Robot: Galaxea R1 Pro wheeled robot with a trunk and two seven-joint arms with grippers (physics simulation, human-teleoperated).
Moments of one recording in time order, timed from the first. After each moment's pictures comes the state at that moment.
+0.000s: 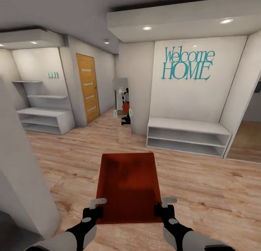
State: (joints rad) left arm -0.66 -0.10 -0.25 -0.07 0.26 -0.21 0.22; right arm -0.68 0.12 0.01 -0.01 0.06 -0.34 -0.15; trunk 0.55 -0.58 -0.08
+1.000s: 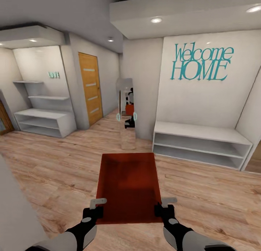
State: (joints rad) left arm -0.66 -0.10 -0.25 -0.07 0.26 -0.21 0.22; right arm -0.68 0.12 0.01 -0.01 0.06 -0.34 -0.15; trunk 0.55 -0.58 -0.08
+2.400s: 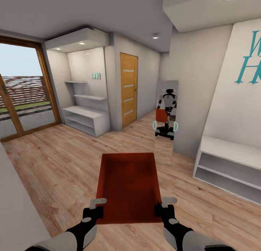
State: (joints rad) left arm -0.66 -0.10 -0.25 -0.07 0.26 -0.21 0.22; right arm -0.68 0.12 0.01 -0.01 0.06 -0.34 -0.15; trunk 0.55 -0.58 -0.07
